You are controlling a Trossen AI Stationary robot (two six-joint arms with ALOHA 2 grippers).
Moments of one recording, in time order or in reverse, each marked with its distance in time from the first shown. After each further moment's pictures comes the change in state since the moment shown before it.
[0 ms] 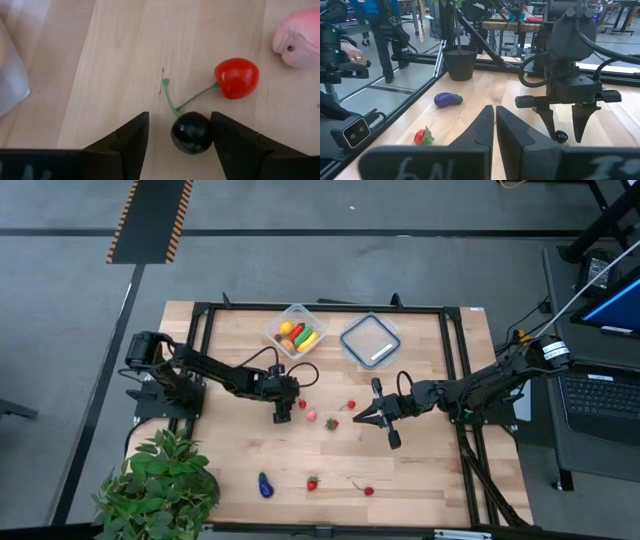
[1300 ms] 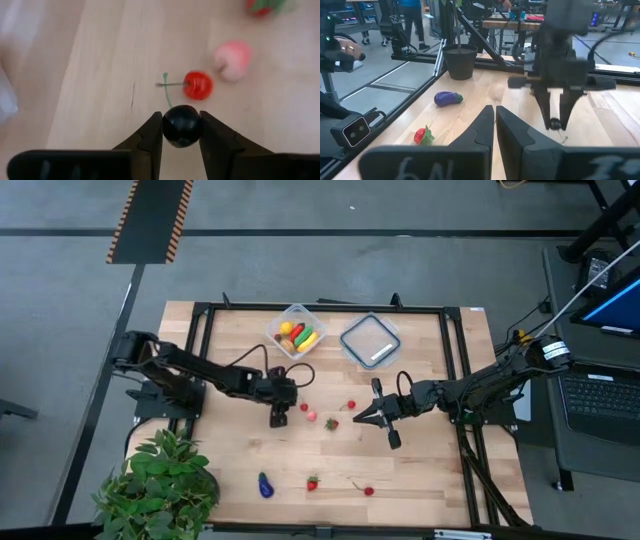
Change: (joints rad) left arm -0.037 -0.113 -0.002 -0.030 0.080 0.000; right arm 0.000 0.000 0.000 -0.005 0.000 -0.001
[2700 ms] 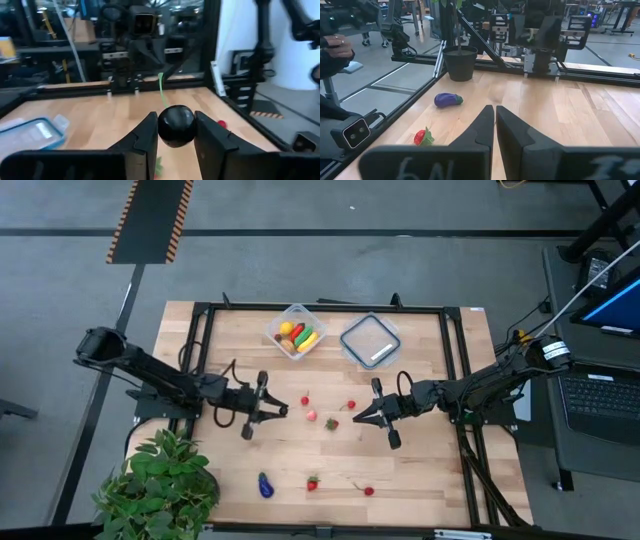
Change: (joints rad) left arm -0.175 -0.376 -0.469 1.040 0.082 0.134; right arm 0.000 0.000 0.000 0.008 0.000 0.000
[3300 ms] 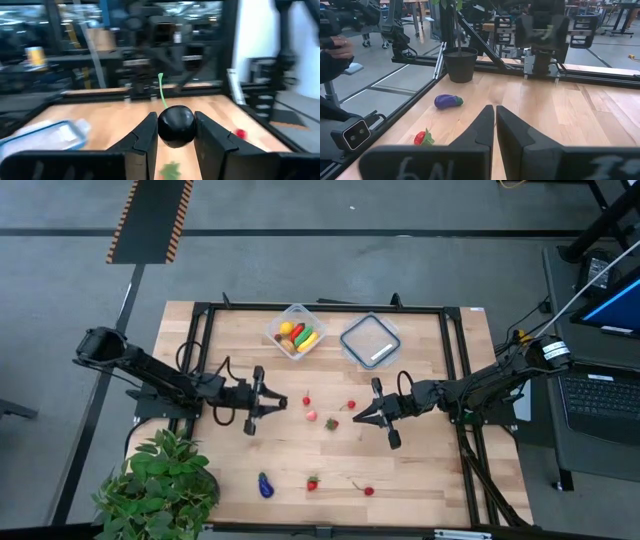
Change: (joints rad) left arm 0.001 0.001 -0.029 0.077 -0.103 0.020; right arm 0.000 0.000 0.000 0.008 0.000 0.000
